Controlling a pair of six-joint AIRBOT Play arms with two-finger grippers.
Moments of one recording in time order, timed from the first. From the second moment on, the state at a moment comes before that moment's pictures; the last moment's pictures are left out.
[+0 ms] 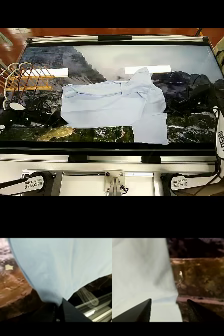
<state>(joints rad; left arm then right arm) 0.23 -1.36 0.80 0.81 -1.18 -1.16 -0.29 -1.62 1.21 1.95 -1.23 -1.71</state>
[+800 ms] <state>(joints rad) 0.22 -1.18 1.35 0.80 -1.18 -1.14 -0.29 -1.34 1.49 2.23 -1.19 -1.95</state>
